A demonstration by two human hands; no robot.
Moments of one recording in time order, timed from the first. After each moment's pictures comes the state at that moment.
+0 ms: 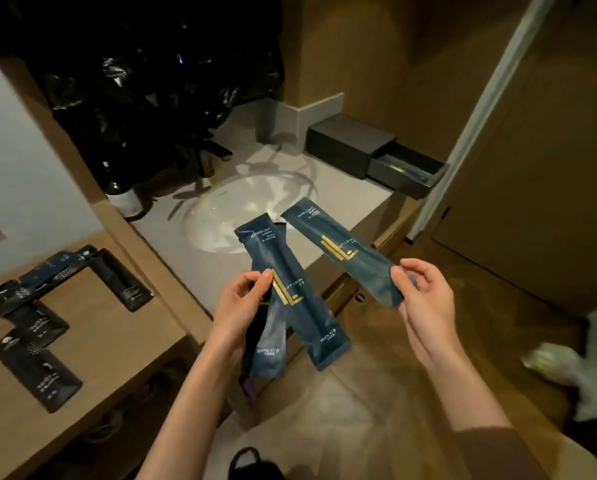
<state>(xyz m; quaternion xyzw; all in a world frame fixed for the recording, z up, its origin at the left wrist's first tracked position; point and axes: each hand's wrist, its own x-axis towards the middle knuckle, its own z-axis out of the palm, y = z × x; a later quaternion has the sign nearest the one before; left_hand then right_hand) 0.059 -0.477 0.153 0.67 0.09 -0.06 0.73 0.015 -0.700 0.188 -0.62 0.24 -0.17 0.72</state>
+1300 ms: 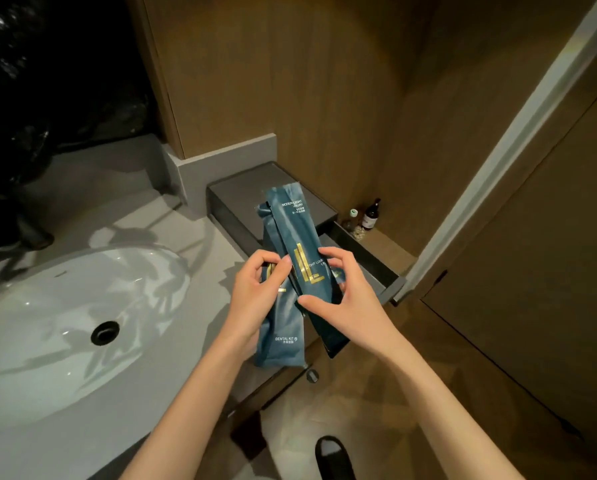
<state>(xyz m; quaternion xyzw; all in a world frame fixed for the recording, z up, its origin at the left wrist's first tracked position) 0.428 -0.849 0.167 0.68 0.07 0.01 0.73 0.421 -1.007 0.170 -0.85 -0.09 0.02 0.52</state>
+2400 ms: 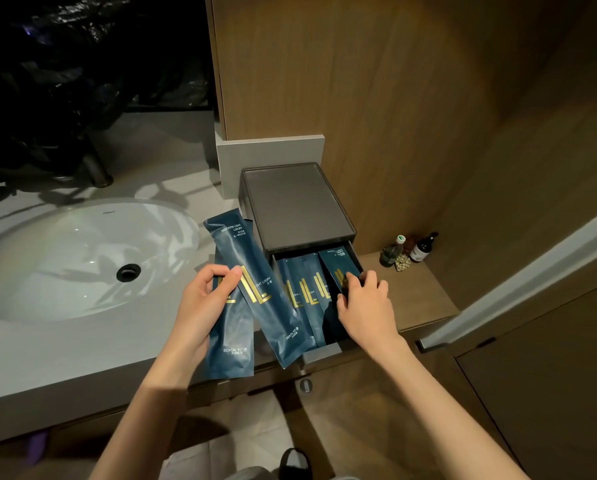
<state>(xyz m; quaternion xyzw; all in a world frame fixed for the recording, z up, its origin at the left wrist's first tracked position) 0.412 -0.867 0.142 0.62 0.26 0.13 0.73 0.518 -1.083 0.126 -0.98 -0.14 0.06 0.09</state>
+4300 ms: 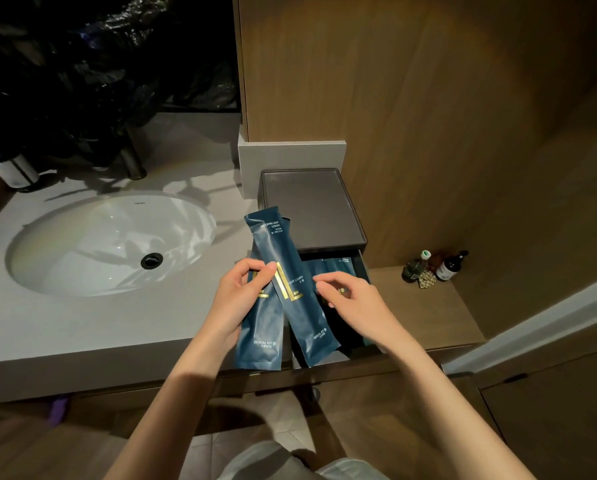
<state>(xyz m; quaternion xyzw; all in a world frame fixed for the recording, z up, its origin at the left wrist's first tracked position) 0.443 -0.914 0.145 0.62 0.30 0.14 0.71 0.541 -1.088 0.151 -0.83 -0.25 0.22 0.43</state>
